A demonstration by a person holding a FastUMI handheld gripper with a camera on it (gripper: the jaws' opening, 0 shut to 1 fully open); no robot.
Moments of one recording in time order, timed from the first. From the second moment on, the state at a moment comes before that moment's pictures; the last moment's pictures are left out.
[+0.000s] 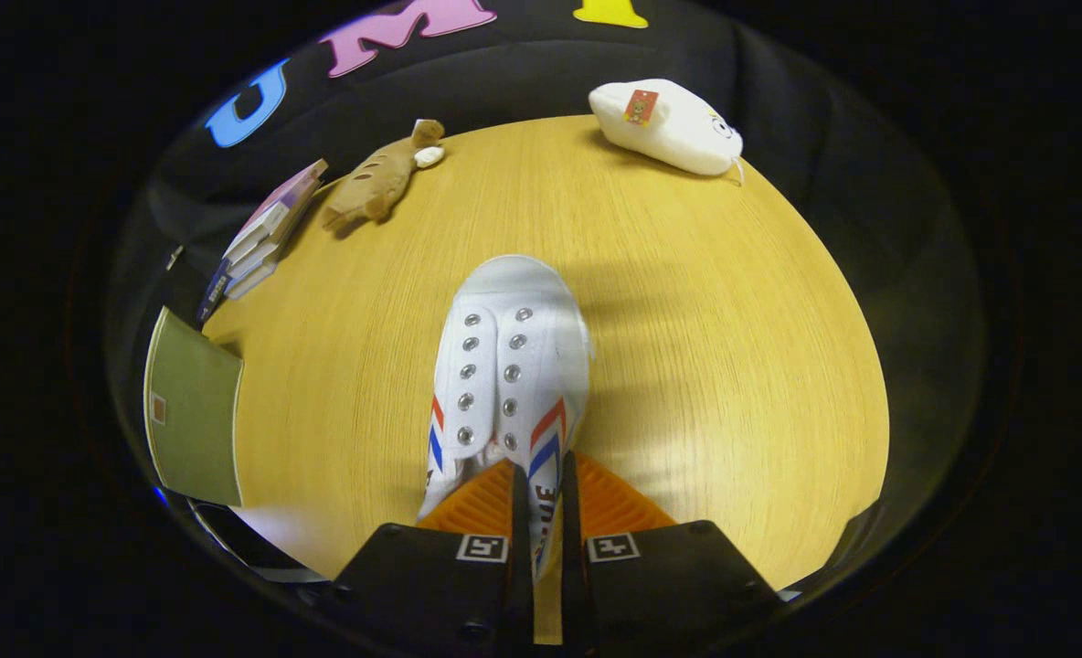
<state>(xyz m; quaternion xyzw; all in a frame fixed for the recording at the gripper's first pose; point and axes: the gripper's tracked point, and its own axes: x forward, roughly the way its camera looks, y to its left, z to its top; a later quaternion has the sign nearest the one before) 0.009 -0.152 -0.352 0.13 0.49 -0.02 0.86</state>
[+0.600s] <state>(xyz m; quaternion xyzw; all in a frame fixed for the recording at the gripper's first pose) -0.013 -0.105 -0.275 0.17 0.45 -0.04 0.88</state>
